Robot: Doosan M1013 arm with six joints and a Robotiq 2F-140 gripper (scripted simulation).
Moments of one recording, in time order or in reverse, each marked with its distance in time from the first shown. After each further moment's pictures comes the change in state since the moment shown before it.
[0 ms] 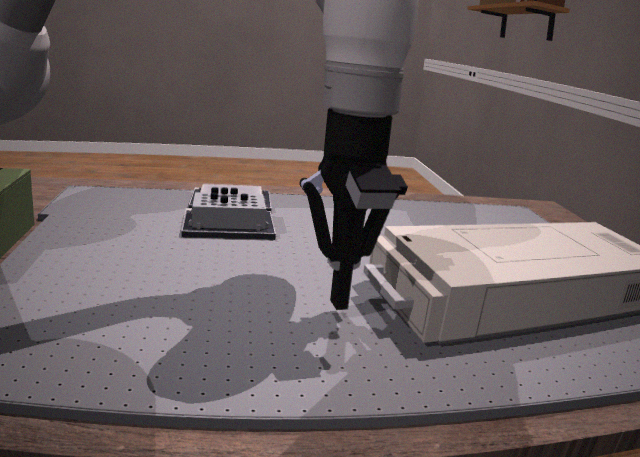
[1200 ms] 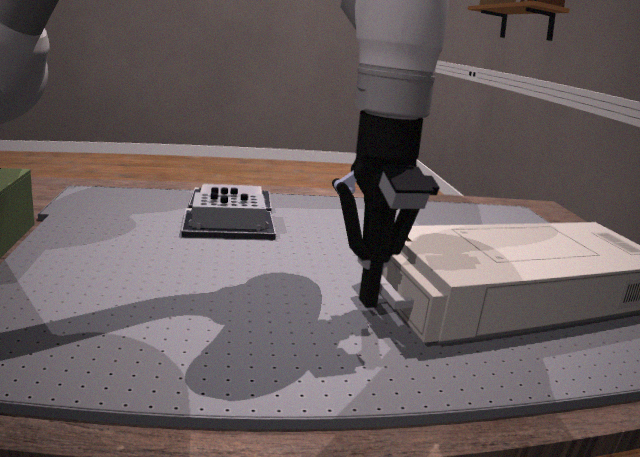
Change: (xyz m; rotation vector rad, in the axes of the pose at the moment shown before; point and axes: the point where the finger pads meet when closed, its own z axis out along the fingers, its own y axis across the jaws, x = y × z) arm 0.000 -0.040 0.000 0.000 0.000 0.000
